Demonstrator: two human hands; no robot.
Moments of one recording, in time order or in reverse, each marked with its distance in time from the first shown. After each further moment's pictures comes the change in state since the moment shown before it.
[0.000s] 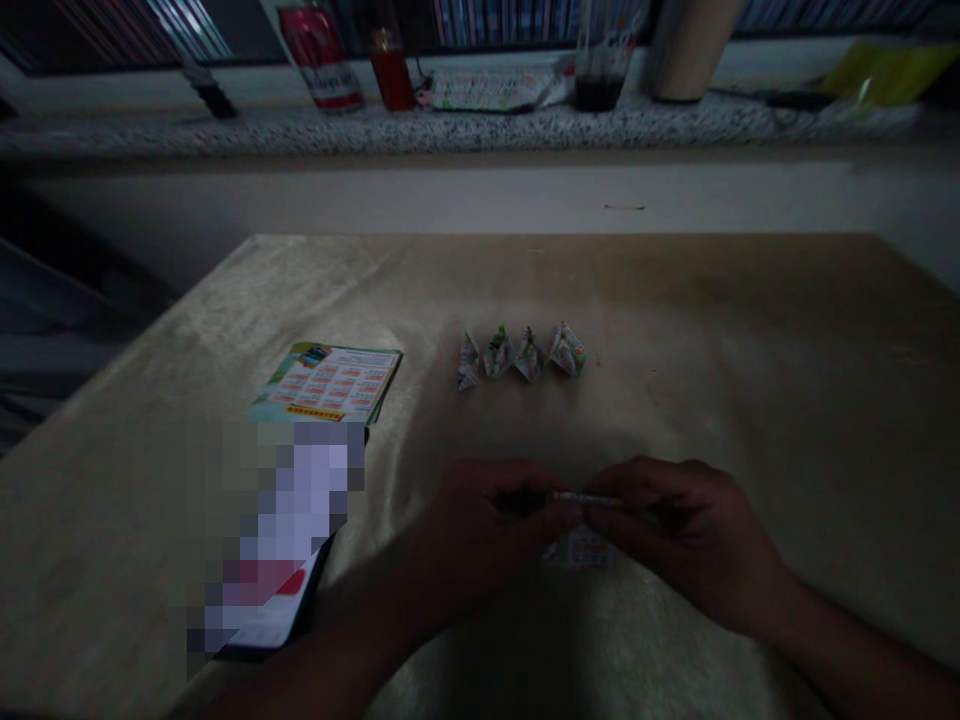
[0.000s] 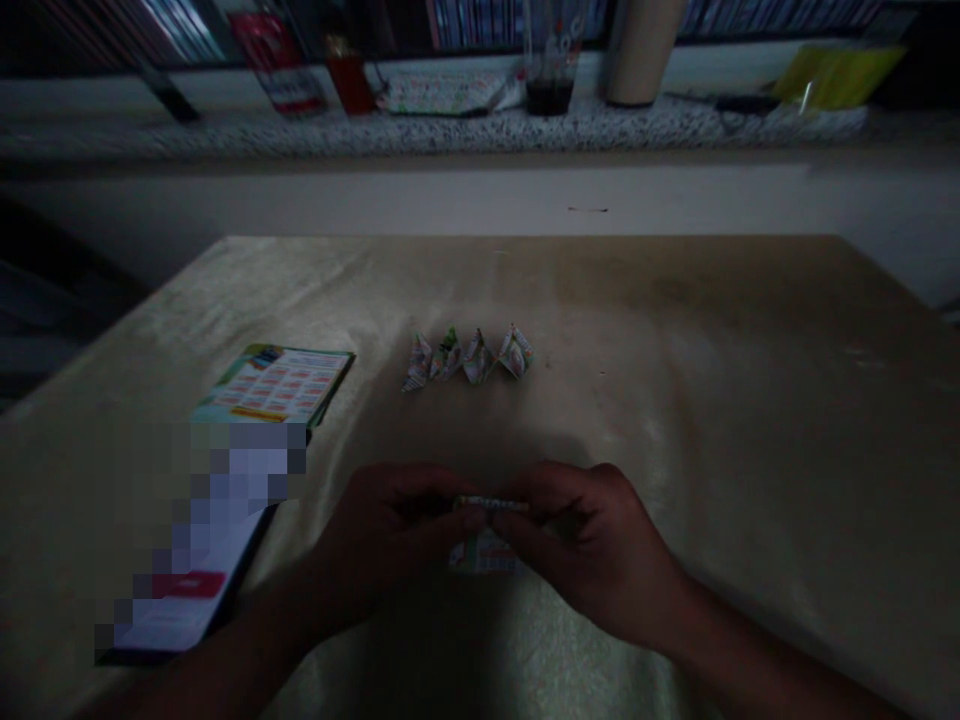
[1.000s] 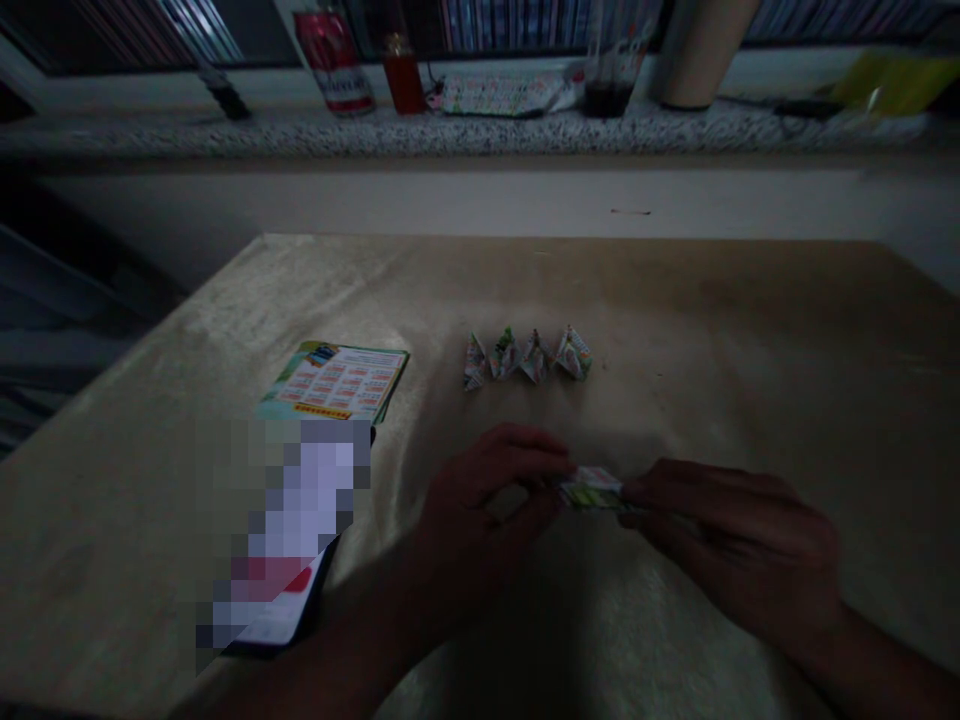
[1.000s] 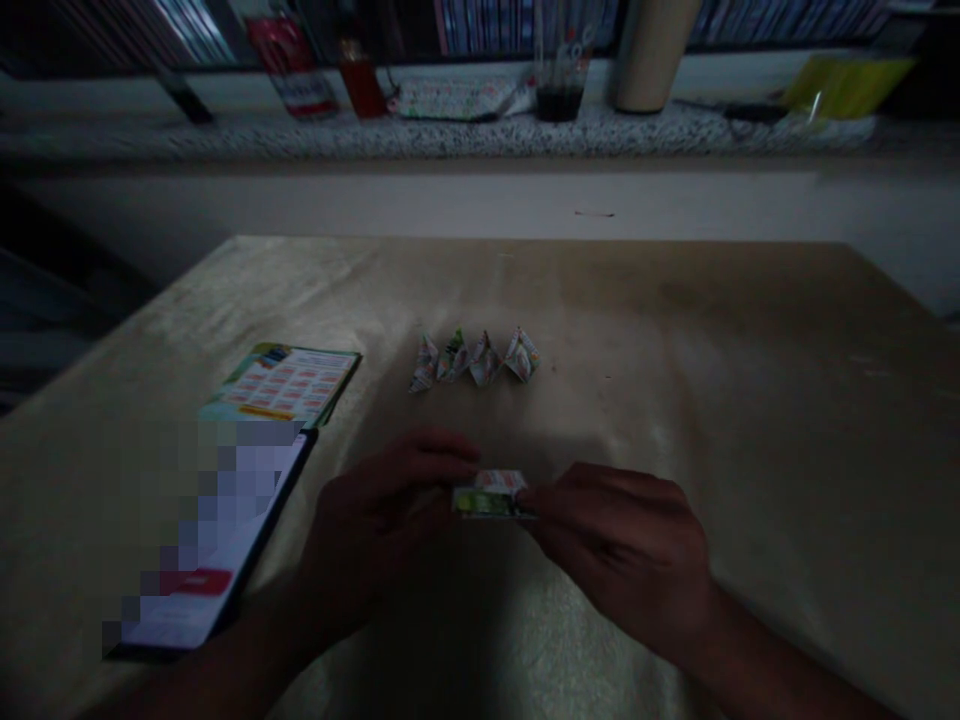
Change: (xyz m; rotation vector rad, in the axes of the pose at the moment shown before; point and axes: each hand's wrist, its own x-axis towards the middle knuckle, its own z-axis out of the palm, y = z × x) left_hand -0.002 0.002 0.000 -0.106 0.212 0.331; right_hand -0.003 -0.003 -0.014 -0.330 0.189 -0.443
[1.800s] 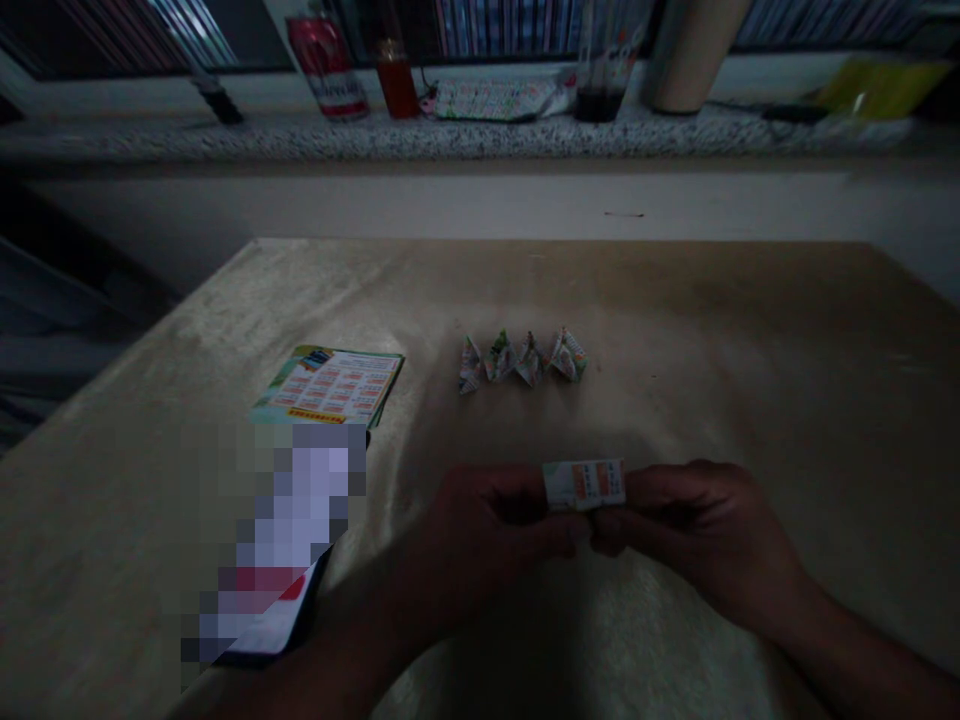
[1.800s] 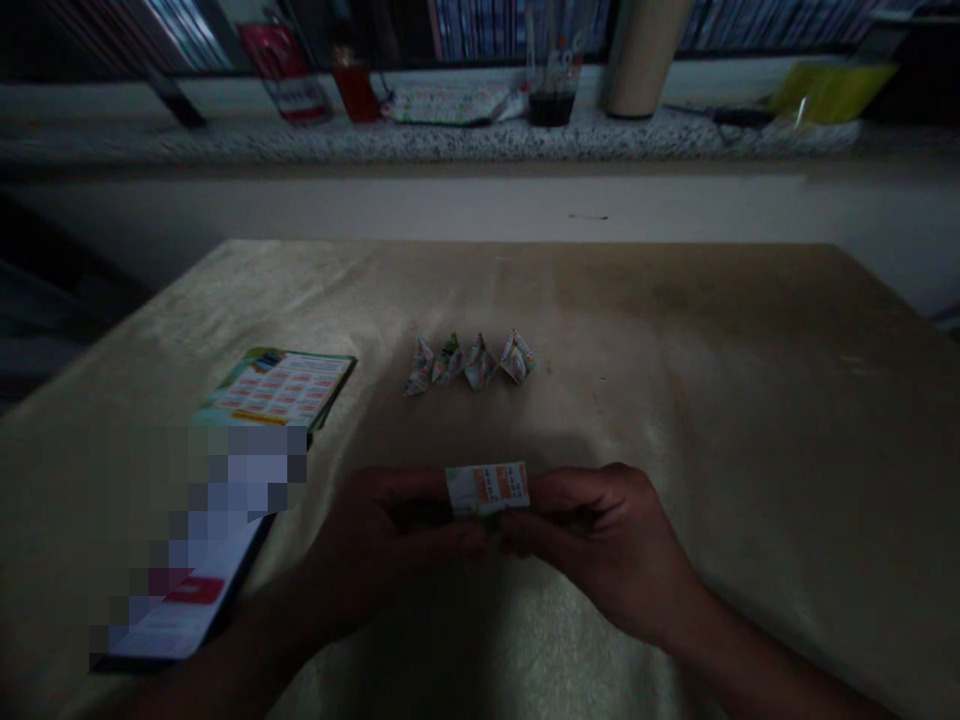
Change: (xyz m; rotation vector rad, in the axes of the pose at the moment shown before) left_hand 0.000 0.003 0.002 -0.196 -0.222 -0.397; right_hand 0.004 -0.003 0.009 0.519 -0.152 0.606
